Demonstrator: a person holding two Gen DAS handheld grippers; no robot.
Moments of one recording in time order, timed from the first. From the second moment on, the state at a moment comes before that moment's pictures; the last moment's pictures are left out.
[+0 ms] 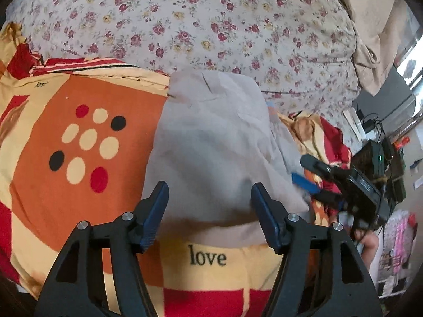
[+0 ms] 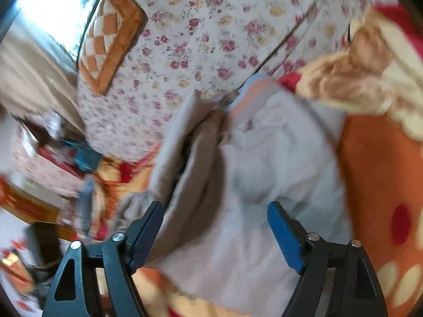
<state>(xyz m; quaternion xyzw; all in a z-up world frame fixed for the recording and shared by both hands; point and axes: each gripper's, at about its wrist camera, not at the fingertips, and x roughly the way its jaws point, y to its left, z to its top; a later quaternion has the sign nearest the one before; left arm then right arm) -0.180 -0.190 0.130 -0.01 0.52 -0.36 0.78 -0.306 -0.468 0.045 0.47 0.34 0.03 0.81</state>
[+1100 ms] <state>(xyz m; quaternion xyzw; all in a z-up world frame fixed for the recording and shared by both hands) -0.188 -0.185 0.103 -0.01 0.53 -0.37 0.76 -0.280 -0.410 0.055 0.45 0.34 0.07 0.82</state>
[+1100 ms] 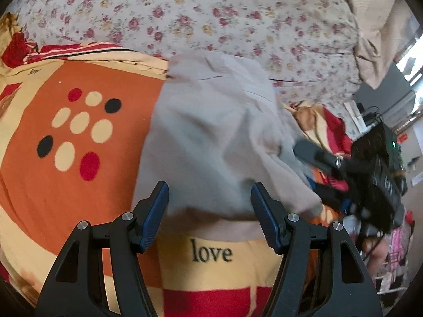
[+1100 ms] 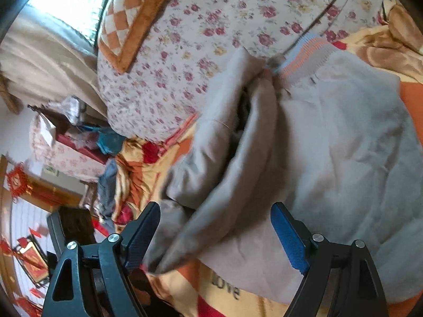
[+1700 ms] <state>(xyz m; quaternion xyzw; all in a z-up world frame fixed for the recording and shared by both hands) -0.204 -0.192 0.097 -0.03 0.57 -0.39 0.72 -0.250 -0.388 0.054 0.30 0.39 0.01 0.87</state>
